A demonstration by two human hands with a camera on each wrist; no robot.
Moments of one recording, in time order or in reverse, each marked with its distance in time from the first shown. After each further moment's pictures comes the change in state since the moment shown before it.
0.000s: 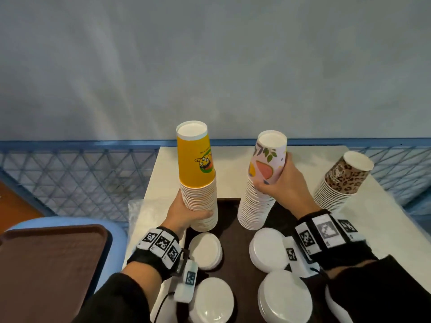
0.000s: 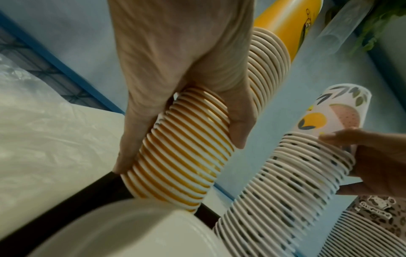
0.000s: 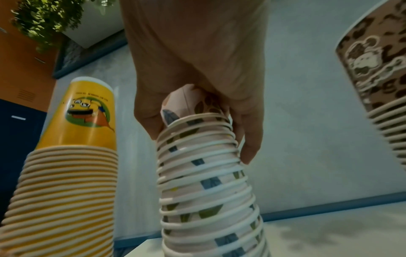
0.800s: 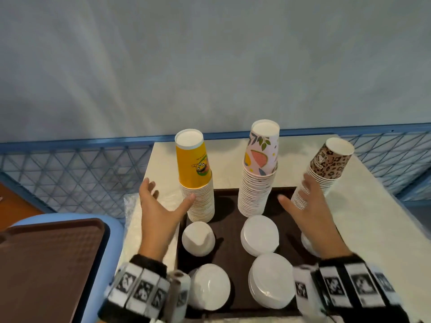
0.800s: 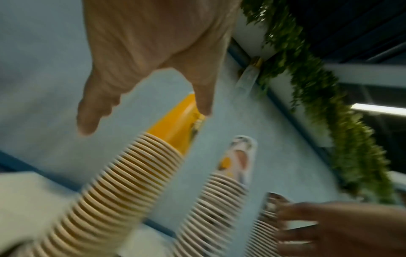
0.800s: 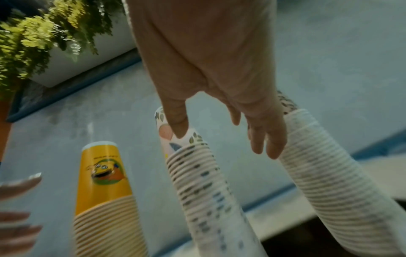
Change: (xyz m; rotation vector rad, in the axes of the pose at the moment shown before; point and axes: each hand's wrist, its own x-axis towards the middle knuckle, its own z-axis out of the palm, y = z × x) left_hand -0.088 0.043 0.012 0.119 0.427 0.175; right_hand -0.080 0.047 -0.031 0.176 0.068 0.227
